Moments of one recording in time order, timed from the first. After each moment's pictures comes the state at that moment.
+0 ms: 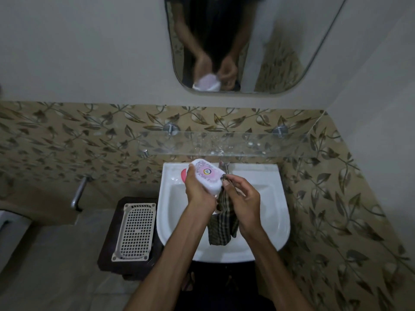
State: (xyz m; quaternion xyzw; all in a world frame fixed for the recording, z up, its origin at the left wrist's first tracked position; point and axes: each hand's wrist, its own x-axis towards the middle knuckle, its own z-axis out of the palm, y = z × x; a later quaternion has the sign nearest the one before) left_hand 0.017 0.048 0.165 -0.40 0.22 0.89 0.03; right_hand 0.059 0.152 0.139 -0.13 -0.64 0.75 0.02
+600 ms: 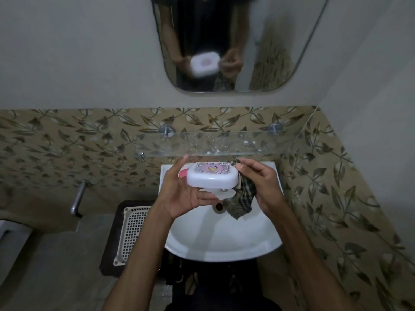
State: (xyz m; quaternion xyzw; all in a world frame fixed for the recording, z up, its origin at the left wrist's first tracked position) left_hand 0.027 -0.025 0.169 -0.13 0.35 0.86 0.35; right_hand 0.027 0.204 0.174 -0.08 -0.56 0.82 -0.05
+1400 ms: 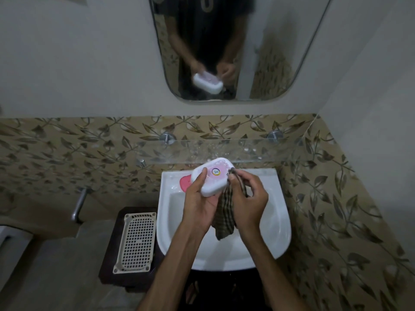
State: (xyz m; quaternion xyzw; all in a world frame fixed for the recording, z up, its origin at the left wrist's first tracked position) left_hand 0.037 0.045 0.174 -0.18 0.26 0.94 0.09; right_hand 0.049 0.154 0.150 -0.09 -0.72 0.64 0.25
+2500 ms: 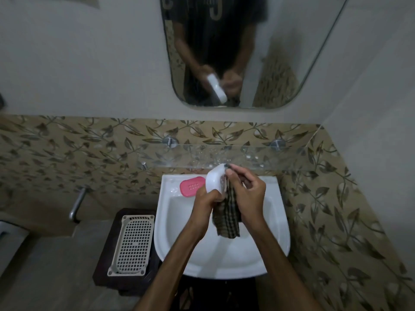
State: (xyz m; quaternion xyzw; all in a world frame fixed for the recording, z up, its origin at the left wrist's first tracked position) left_hand 0.038 0.044 0.162 -0.05 0.61 0.79 0.07; right_hand 0.011 0.164 0.165 -0.05 -0.68 0.73 0.11
